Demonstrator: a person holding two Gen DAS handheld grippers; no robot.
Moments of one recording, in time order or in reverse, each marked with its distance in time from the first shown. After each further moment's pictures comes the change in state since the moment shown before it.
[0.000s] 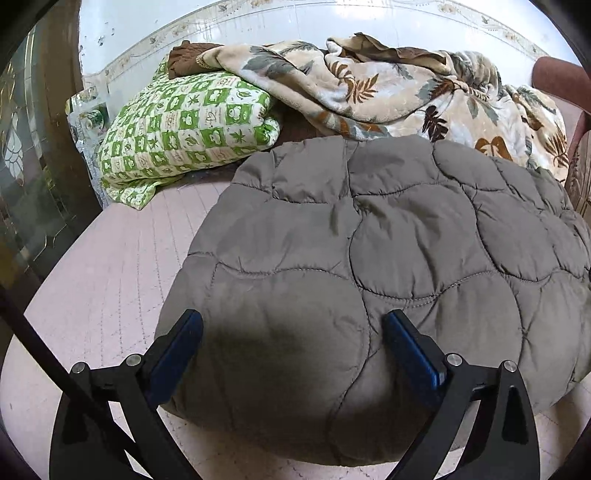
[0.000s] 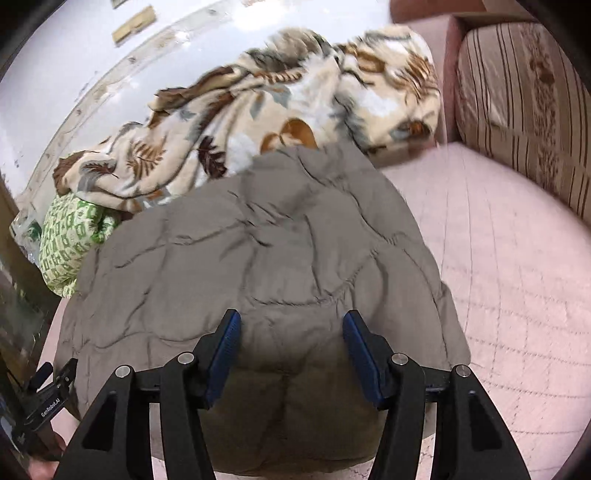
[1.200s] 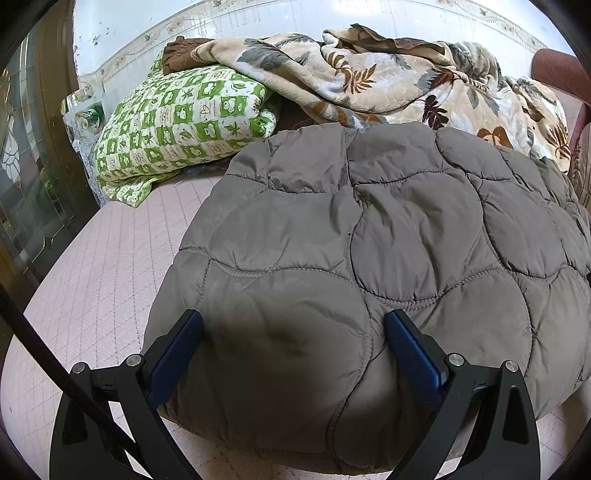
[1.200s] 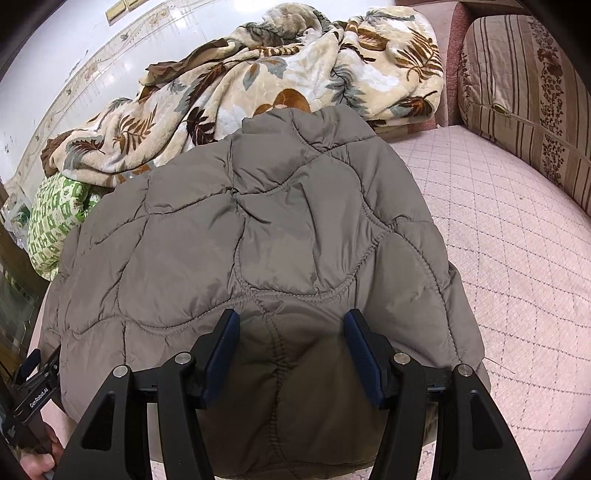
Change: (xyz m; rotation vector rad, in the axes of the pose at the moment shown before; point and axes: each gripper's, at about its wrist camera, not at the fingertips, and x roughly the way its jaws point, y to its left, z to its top) left arm 0.010 -0.002 -0.003 0.007 0.017 -0.002; right arm 0.022 -0.003 -0.006 -0.026 0.063 -0.028
